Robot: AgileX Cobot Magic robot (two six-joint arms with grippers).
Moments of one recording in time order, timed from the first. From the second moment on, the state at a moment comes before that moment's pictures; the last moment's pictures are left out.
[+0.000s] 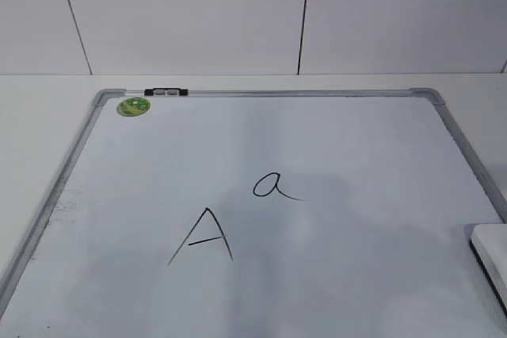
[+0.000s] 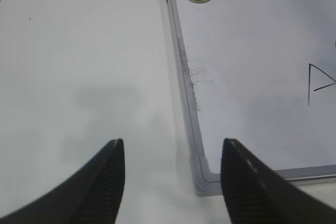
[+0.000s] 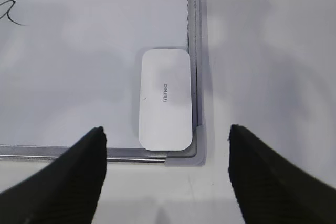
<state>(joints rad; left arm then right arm) 0.02 0.01 -0.51 -0.14 1.11 0.09 0.05 0.37 -0.66 -0.01 1.15 -0.02</state>
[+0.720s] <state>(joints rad) 0.02 0.01 -0.51 -0.14 1.11 0.09 0.05 0.79 -0.71 0.01 1.17 -0.02</state>
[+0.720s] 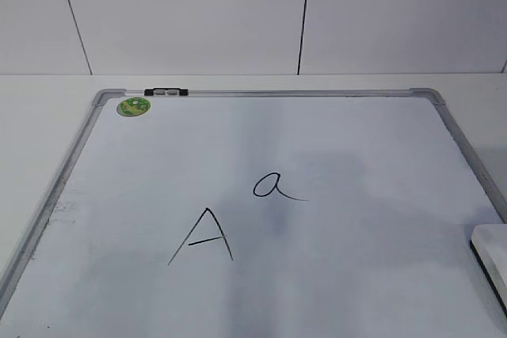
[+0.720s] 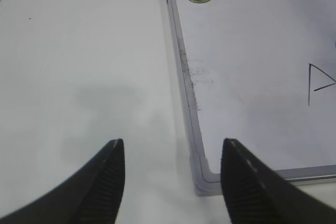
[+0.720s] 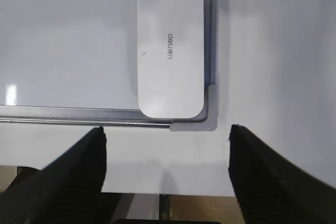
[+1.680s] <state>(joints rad) 0.02 0.01 -0.51 -0.14 1.11 0.09 0.05 1.10 -0.71 0.04 1.00 -0.02</state>
